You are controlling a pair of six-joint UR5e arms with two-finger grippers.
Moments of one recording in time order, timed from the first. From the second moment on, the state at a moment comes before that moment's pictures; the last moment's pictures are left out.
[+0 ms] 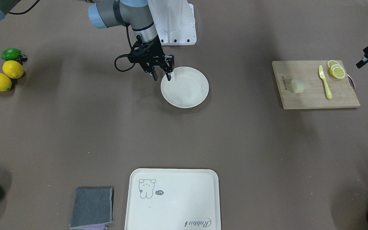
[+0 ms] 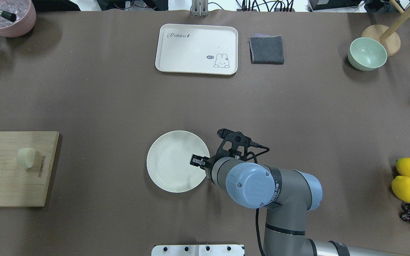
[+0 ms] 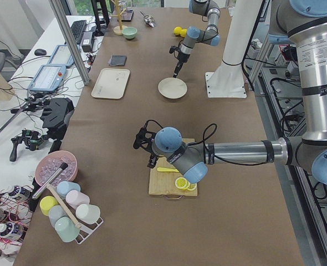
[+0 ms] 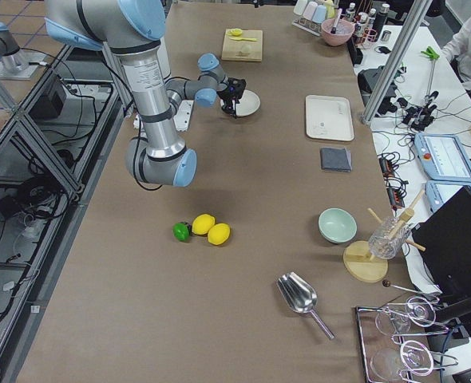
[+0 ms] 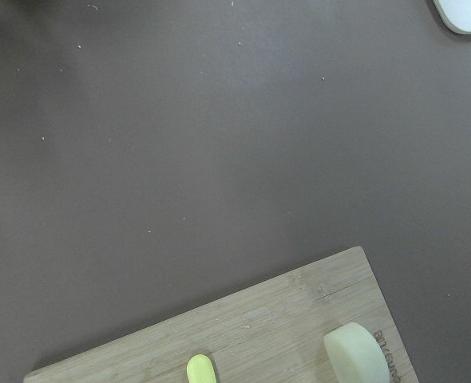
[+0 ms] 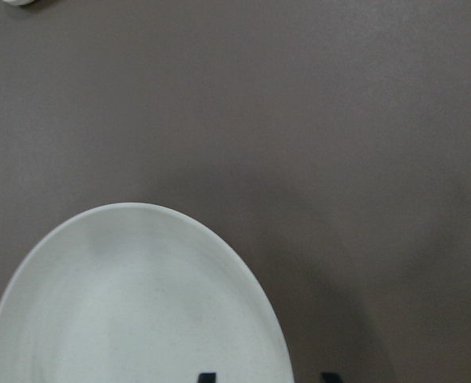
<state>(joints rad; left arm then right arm) -1.41 -1.35 -1.69 -2.45 -2.58 -0.41 0.25 -1.04 1.82 -1.28 1.43 1.70</state>
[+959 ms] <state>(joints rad) -1.08 -1.32 -1.80 -2.44 -2.24 -0.82 0.66 -1.26 2.14 -1.55 1.87 1.31</state>
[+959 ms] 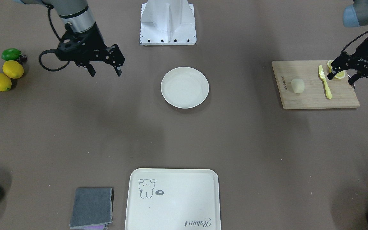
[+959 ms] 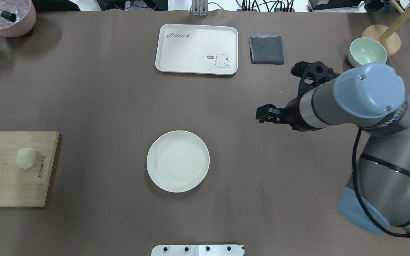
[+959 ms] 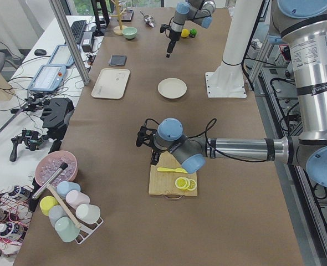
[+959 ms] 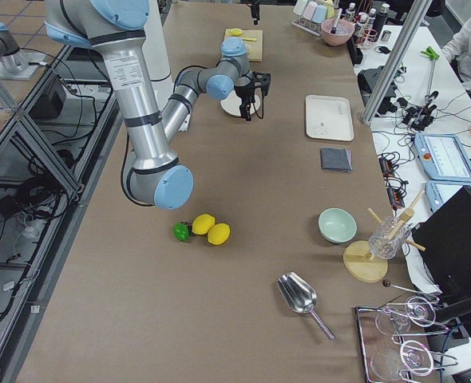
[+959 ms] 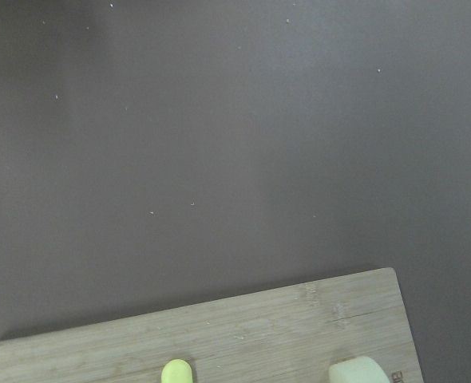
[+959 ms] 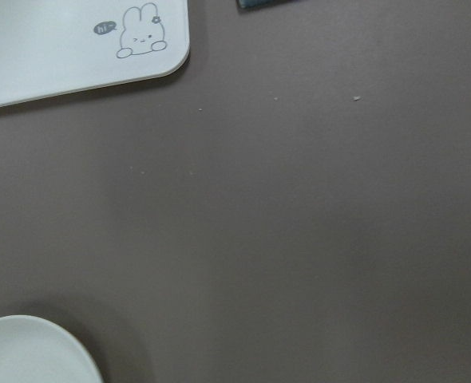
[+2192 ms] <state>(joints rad) -0.74 -1.34 -1.78 -2.44 -1.92 -0.96 1.03 -1.58 2.20 -1.54 2.16 0.79</state>
